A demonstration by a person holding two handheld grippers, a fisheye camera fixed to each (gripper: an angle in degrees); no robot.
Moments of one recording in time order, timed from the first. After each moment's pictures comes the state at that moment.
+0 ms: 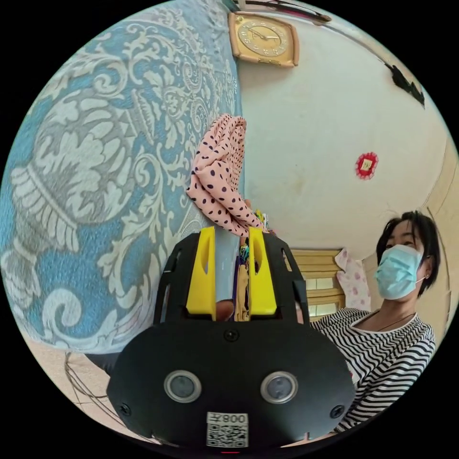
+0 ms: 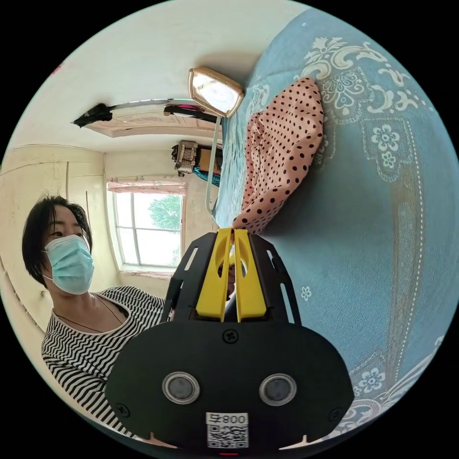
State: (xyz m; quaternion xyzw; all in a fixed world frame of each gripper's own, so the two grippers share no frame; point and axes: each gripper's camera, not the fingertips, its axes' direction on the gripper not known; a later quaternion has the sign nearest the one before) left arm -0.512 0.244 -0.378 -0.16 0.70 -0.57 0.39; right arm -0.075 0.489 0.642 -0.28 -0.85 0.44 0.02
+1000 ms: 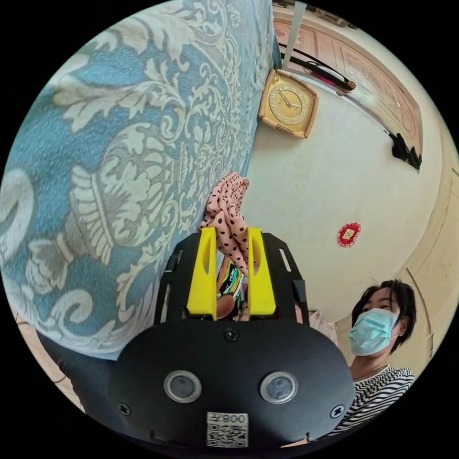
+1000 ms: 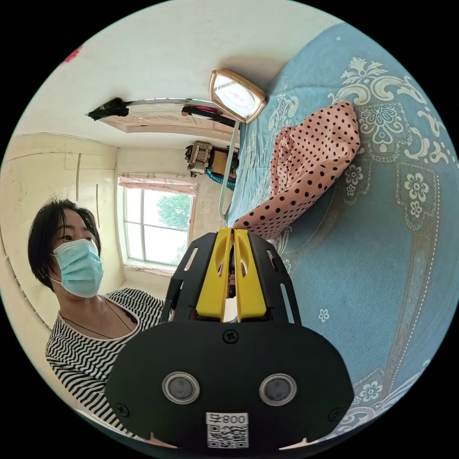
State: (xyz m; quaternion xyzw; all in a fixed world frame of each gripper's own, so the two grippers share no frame) left arm -0.585 0.298 -0.308 -0.15 0.60 -0.72 0.31; right arm 0.070 0.394 0.552 -0.24 -0.86 0.45 0.01
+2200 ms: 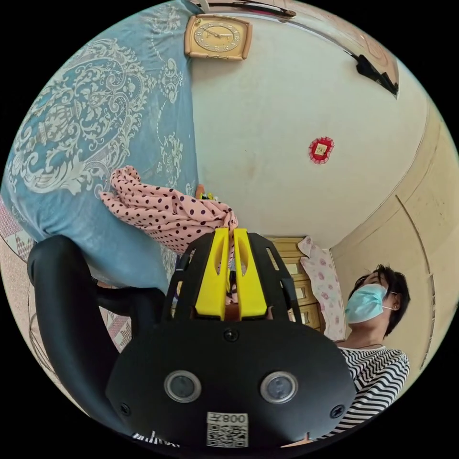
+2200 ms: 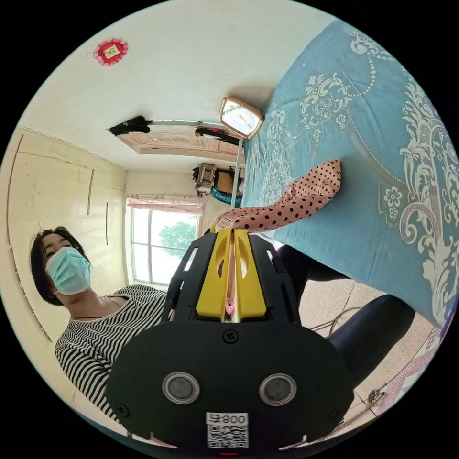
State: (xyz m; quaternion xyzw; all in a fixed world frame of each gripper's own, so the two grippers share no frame) left arm -0.412 0.258 -0.518 -0.11 0.75 -0.56 0.33; right arm 0.520 0.401 0.299 -0.26 -0.80 0.54 0.01
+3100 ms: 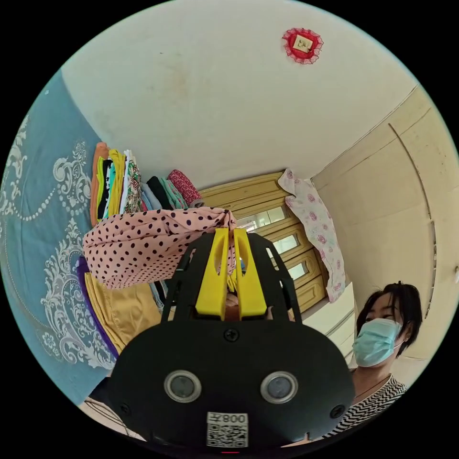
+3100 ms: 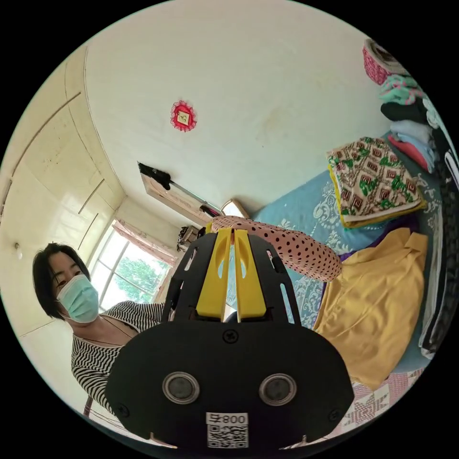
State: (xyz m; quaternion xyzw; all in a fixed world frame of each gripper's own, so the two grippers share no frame) left arm 0.054 -0.038 -0.524 -0.01 0.88 -0.35 0.32; right arm 0.957 0.539 0.382 -0.20 -0.68 0.66 0.24
